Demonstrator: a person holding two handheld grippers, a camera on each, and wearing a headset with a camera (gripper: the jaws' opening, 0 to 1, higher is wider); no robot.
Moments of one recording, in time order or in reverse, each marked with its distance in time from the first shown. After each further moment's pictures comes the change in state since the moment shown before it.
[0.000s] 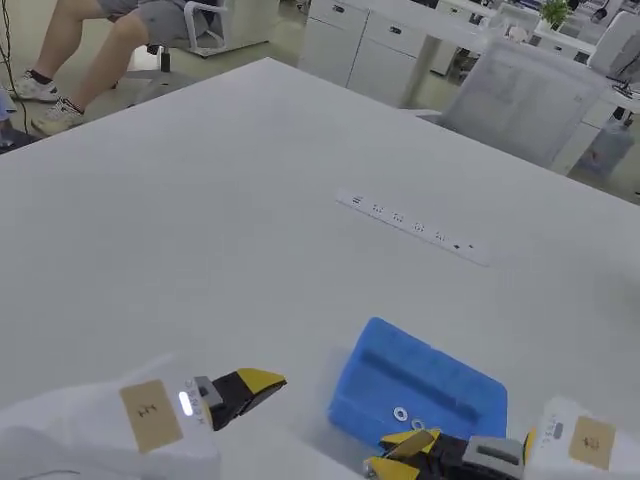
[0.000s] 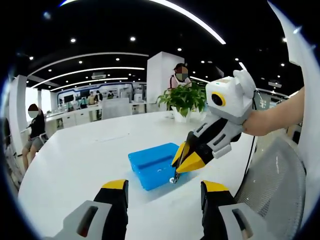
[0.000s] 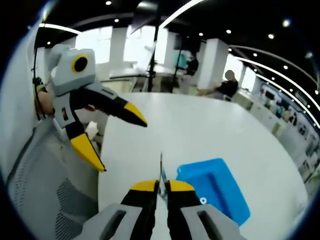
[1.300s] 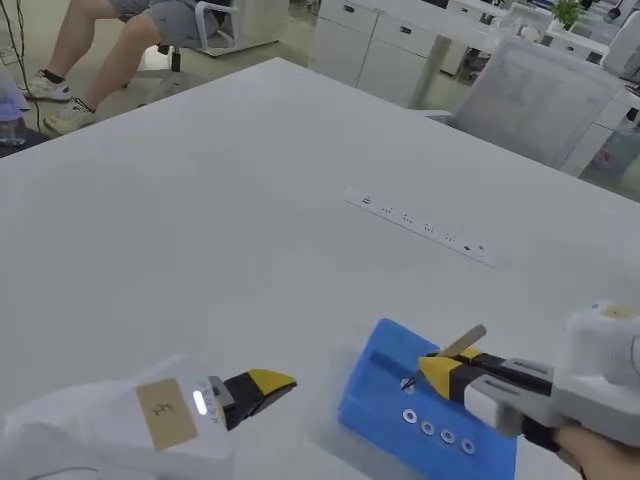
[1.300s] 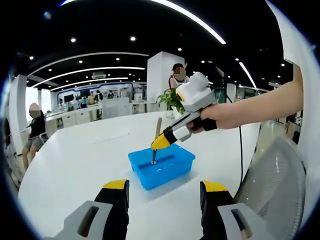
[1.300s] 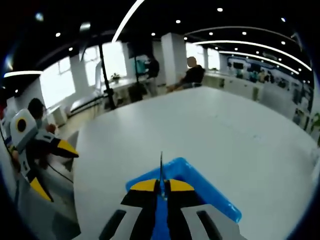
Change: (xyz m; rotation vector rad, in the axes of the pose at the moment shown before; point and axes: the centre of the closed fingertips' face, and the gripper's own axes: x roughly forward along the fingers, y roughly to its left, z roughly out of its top) left arm 0.000 0.001 -0.001 -0.003 0.002 0.000; right arm 0.026 -0.099 -0.009 0.377 -0.054 -0.111
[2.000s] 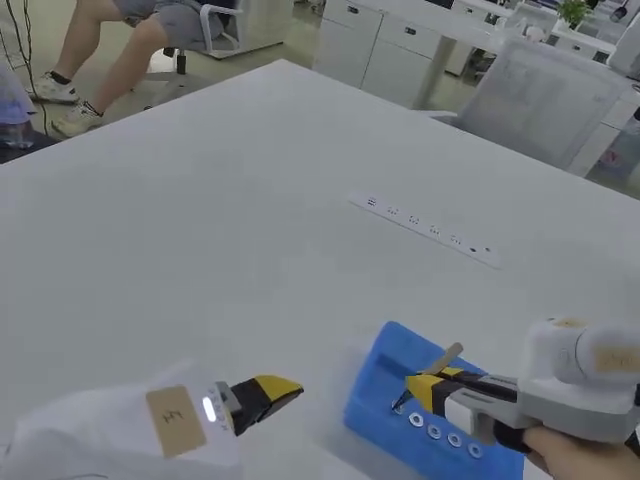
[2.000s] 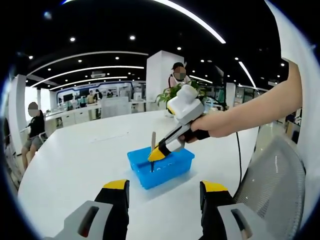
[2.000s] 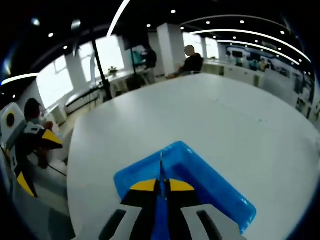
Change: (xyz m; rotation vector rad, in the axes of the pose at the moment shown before) left arm 0.000 -0.001 -0.002 -0.001 0.010 -0.007; right arm 0.026 -0.004 -0.030 0.046 0.080 0.017
